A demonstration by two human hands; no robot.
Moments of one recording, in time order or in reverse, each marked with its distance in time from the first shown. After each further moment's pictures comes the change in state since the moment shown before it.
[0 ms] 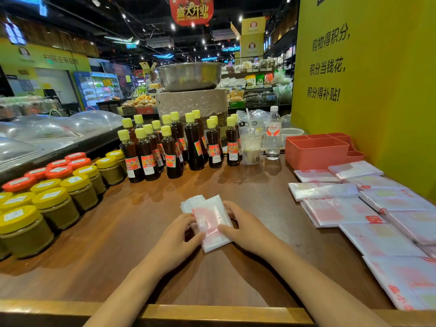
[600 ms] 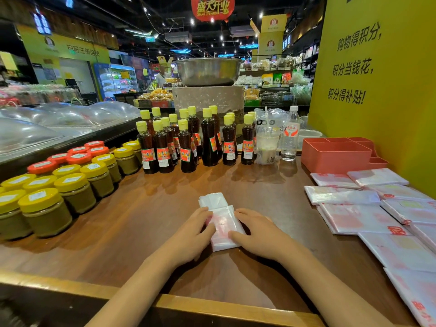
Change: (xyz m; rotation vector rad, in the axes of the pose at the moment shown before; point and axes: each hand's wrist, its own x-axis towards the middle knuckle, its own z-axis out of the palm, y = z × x) left_hand 0.000 0.008 0.000 0.027 -0.127 -0.139; right_hand 0.005 0.002 0.002 -0.443 -0.130 -0.047
